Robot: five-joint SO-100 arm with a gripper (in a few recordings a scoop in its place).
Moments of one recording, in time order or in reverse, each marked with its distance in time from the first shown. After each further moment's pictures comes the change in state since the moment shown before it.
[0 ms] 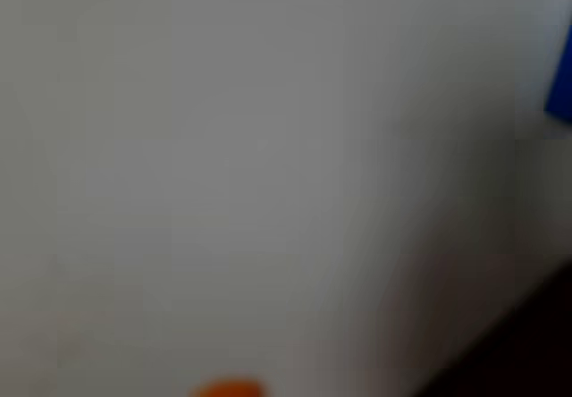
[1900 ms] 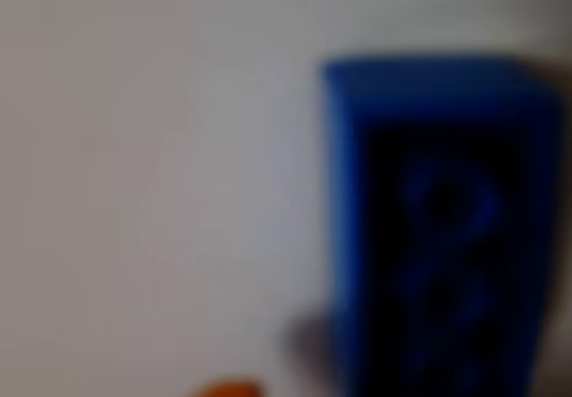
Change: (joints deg) arm 9.5 -60.9 -47.7 -1.8 6.7
